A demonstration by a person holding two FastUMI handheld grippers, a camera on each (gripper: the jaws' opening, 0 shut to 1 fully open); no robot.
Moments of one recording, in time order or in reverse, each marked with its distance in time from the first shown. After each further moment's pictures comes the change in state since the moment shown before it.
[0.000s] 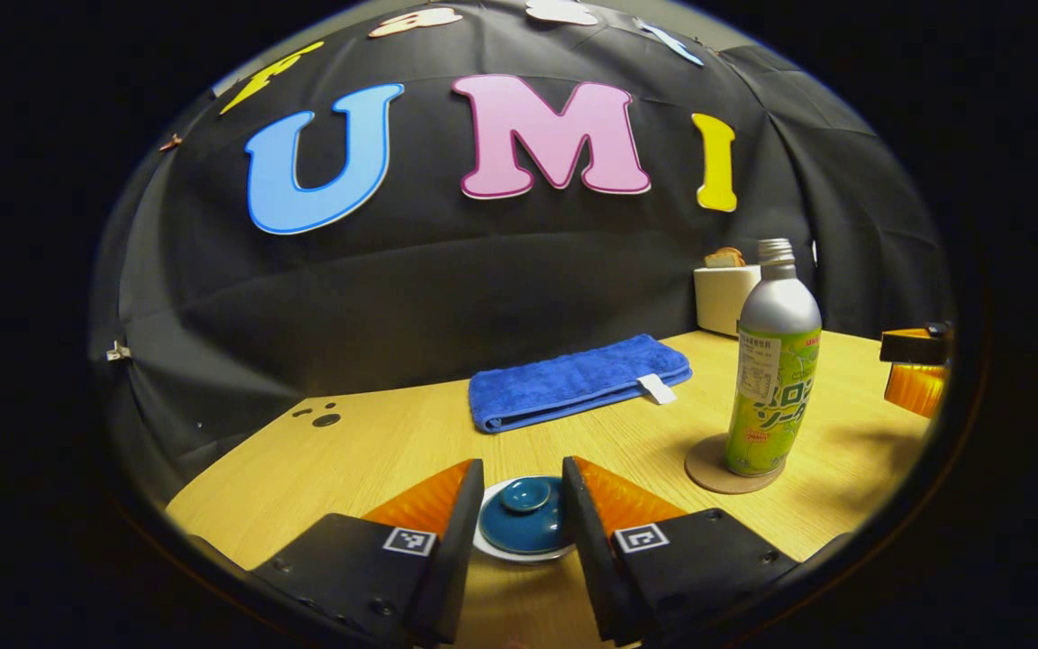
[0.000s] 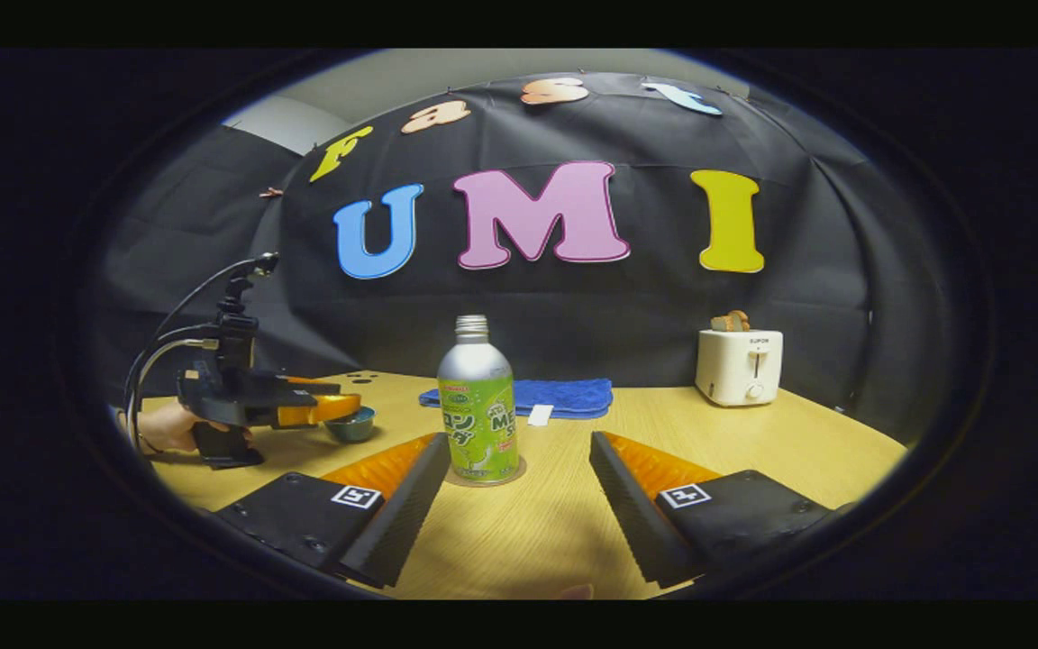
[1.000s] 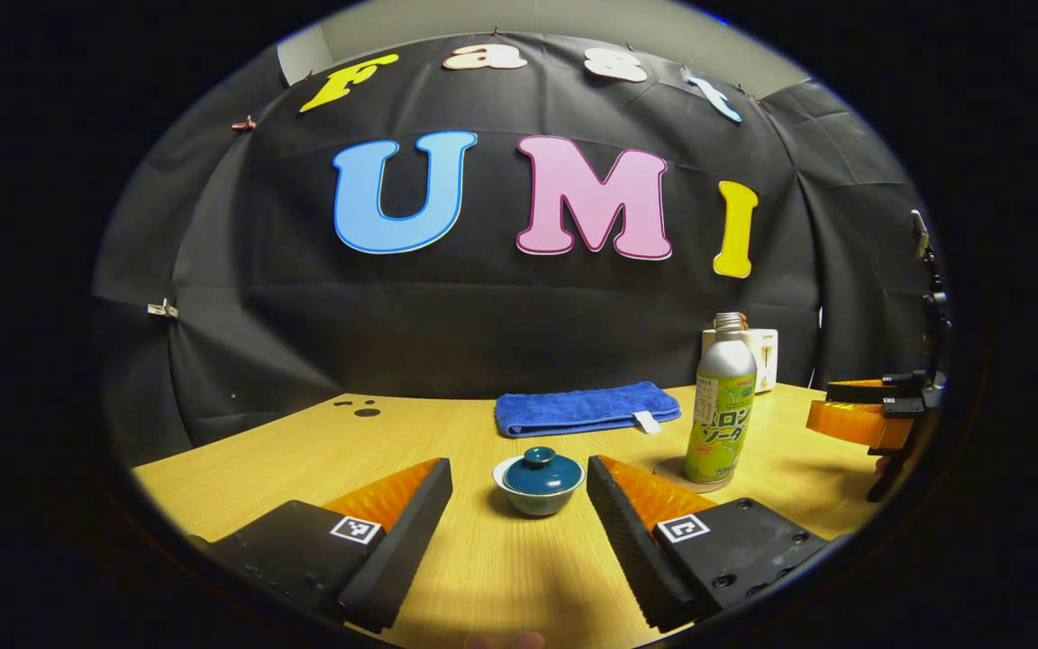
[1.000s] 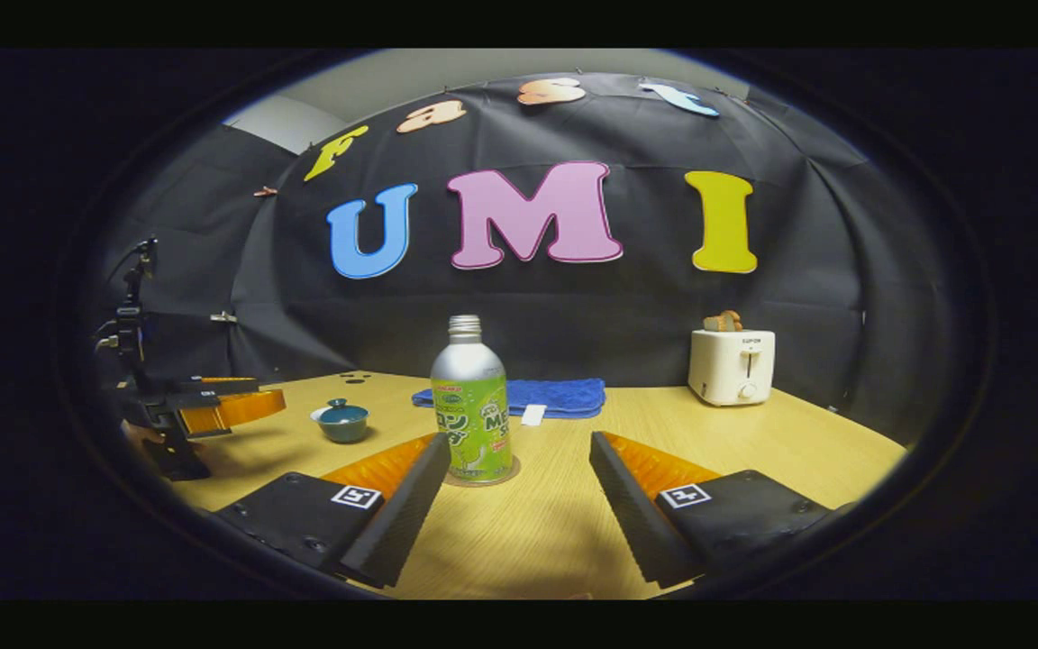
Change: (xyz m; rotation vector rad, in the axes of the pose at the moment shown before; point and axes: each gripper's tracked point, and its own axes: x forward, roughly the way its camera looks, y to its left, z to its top) left arm -0.094 0.004 0.003 -0.118 -0.135 0.063; right arm 0.000 -0.002 0.000 -0.002 -0.003 -0.027
